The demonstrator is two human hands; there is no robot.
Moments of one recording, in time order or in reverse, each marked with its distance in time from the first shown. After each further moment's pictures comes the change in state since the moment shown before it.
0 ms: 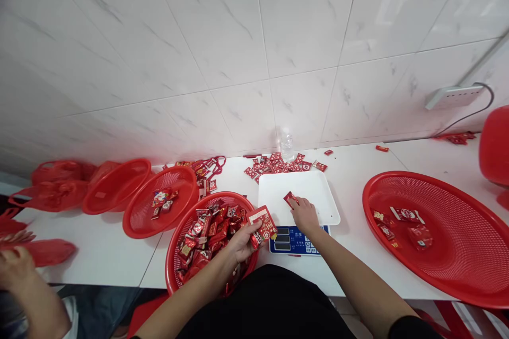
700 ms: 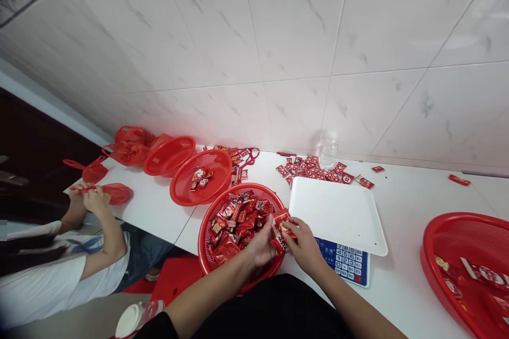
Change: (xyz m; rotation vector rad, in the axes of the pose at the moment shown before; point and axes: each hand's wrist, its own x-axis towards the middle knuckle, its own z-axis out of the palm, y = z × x) left_hand -0.023 -0.018 -0.031 -0.292 -0.204 0.036; right_hand -0.063 -0.093 0.031 0.340 -0.135 -0.340
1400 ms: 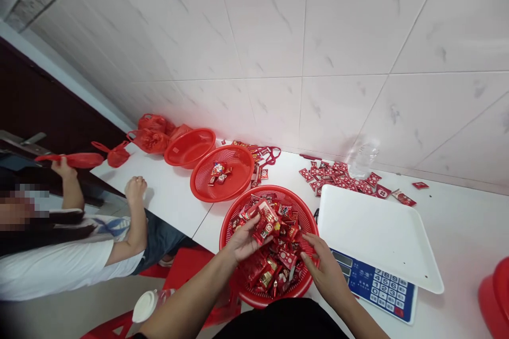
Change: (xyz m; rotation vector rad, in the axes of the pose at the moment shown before) left_hand -0.069 0.089 -0.084 -0.151 0.171 0.115; right_hand -0.010 -0.023 0.040 0.088 -0.082 0.085
